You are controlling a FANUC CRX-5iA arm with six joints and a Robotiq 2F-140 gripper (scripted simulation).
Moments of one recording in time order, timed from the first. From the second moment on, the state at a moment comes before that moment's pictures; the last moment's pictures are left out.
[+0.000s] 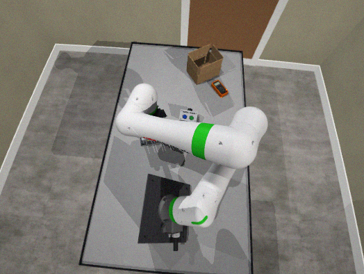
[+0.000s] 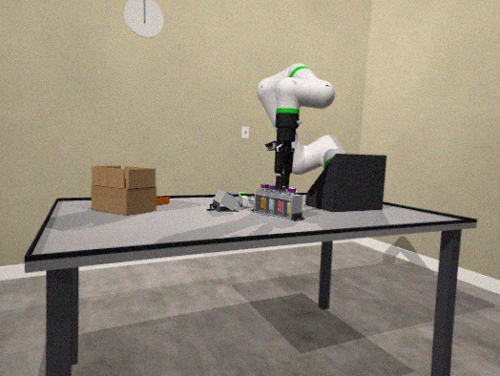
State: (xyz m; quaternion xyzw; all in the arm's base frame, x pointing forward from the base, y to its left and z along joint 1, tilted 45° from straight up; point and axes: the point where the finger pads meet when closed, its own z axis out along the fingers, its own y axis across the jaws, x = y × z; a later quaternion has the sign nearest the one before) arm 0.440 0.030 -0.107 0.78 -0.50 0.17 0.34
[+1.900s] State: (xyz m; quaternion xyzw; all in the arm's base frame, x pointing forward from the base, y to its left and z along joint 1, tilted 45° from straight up) arm 0.440 0.030 -0.108 0.51 -0.77 0.28 0.25
